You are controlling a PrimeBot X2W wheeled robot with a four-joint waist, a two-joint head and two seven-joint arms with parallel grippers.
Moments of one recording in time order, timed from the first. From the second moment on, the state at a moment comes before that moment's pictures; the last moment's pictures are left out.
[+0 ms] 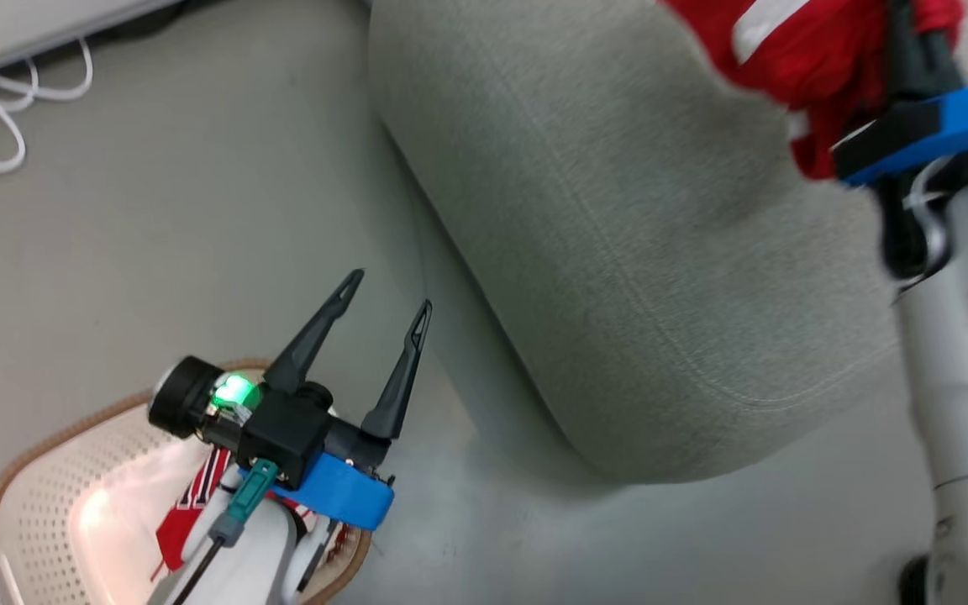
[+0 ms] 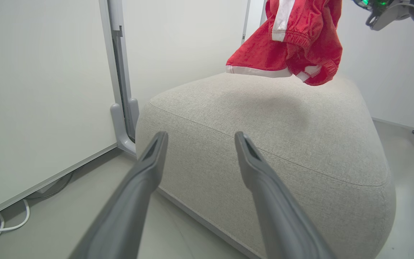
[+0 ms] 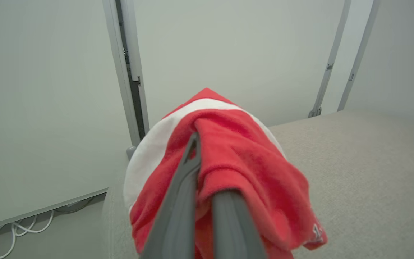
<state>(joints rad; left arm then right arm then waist) -0.28 0.18 -0.39 0.19 -0.07 -0.13 -0.26 -0.95 -0.11 -0.10 0.78 0.20 0.13 -0.25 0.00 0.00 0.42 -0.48</state>
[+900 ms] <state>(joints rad) -0.33 0.30 -0.42 -0.05 -0.02 -0.13 -0.26 -1.05 -0.21 -0.47 0.80 0.10 0.13 -0.26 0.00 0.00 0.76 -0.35</state>
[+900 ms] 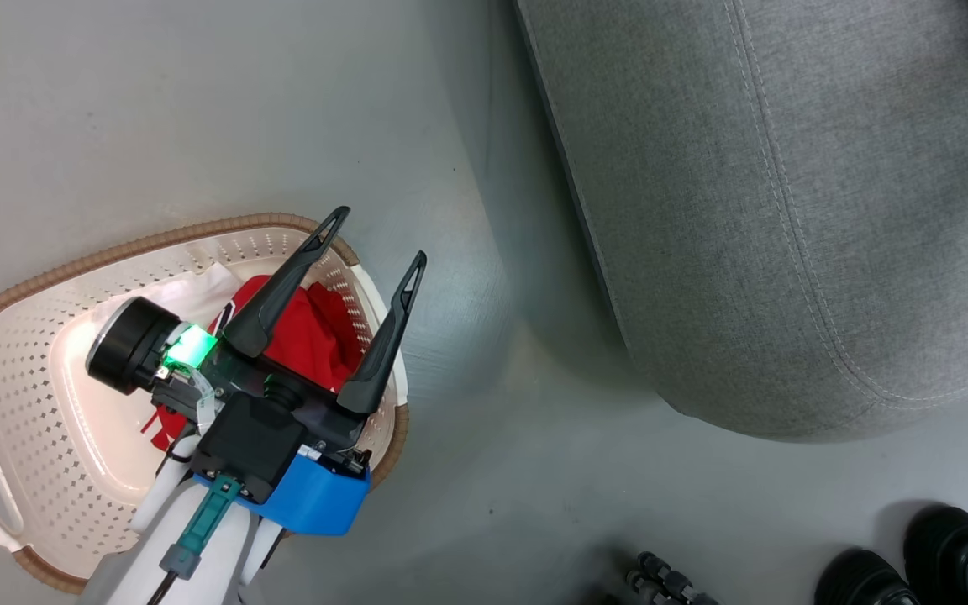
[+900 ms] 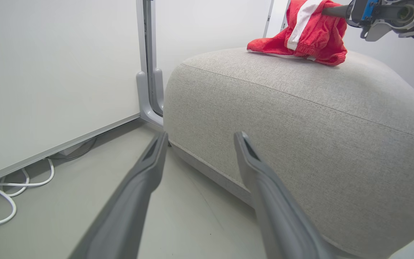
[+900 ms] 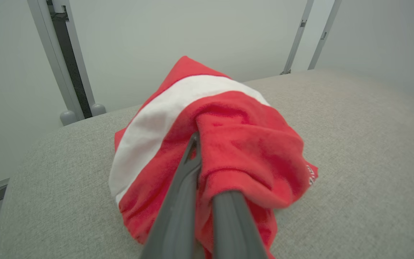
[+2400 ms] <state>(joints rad) -0.23 0.12 -0.36 0.11 -0.14 -0.12 -0.26 -0.72 -0.21 -0.37 0.78 0.02 0.13 -0.26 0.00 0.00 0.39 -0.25</state>
